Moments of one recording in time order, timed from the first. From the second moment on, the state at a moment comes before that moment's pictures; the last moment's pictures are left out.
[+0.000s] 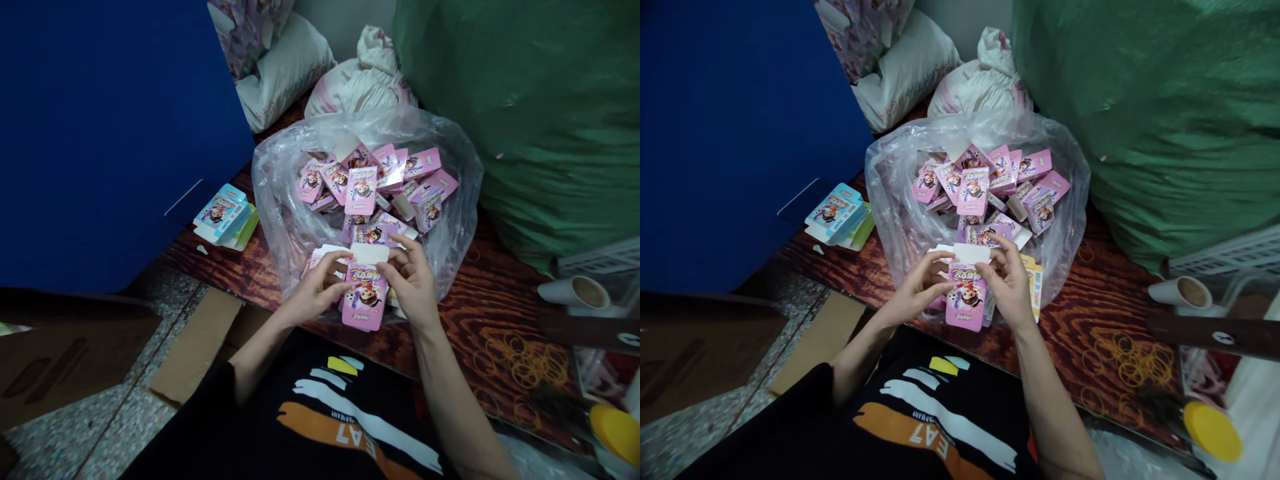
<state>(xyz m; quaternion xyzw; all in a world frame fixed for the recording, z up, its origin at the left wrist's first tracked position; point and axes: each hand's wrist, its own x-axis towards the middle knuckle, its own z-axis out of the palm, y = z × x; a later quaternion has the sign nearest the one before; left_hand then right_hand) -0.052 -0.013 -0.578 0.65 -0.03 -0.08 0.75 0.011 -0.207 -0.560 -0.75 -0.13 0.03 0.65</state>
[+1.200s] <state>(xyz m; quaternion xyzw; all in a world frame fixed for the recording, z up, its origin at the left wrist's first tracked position) -0.056 -0.014 -0.588 0.65 -0.03 -0.13 0.74 -0.038 -0.185 -0.590 -0.73 -0.04 -0.11 0.68</state>
